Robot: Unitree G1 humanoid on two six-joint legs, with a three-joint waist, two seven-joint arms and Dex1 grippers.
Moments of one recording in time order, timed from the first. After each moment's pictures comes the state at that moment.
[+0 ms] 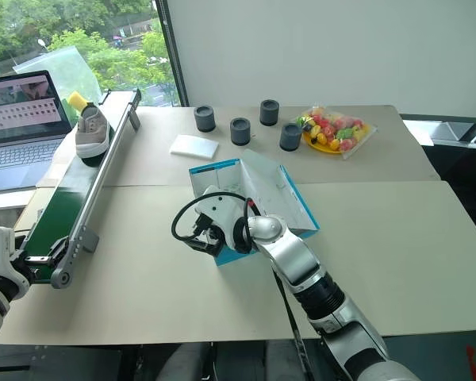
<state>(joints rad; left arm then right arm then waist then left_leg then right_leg) 0.18 0.57 0.63 -0.33 -0.35 0.61 -0.36 -0.61 -0.20 0.45 -0.14 0.16 0.69 0.60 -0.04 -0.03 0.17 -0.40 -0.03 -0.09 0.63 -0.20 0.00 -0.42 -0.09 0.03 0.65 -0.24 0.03</state>
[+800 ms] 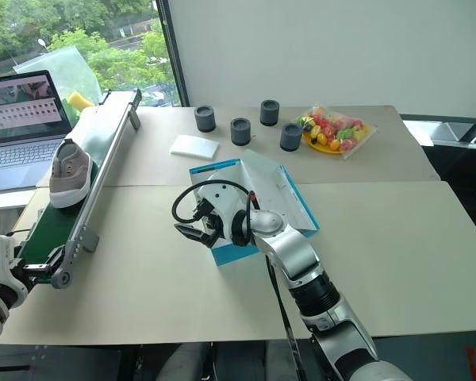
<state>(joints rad) 0.21 0.56 0.62 -0.27 -0.32 0.59 -0.34 -0.62 -0.14 0.36 -0.14 0.21 0.71 0.58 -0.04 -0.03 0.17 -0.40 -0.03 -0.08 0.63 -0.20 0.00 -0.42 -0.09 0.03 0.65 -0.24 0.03</state>
